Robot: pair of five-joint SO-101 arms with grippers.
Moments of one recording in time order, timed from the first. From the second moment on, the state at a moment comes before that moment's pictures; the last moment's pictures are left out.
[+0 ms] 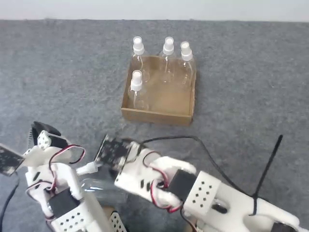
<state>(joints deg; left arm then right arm) -36.6 -103.3 91.0 42.9 34.2 -66.5 -44.5 53.9 40.4 9.0</state>
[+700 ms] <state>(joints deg) -37.9 -103.3 91.0 42.9 34.2 -76.3 -32.3 55.0 38.2 9.0</state>
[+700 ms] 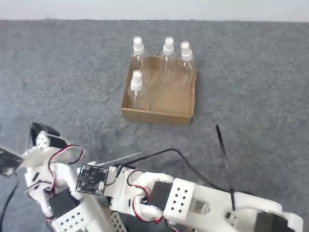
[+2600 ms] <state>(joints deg) -45.3 -103.3 90.9 39.3 34.2 -68.8 -21.3 57.8 32.8 14.7</state>
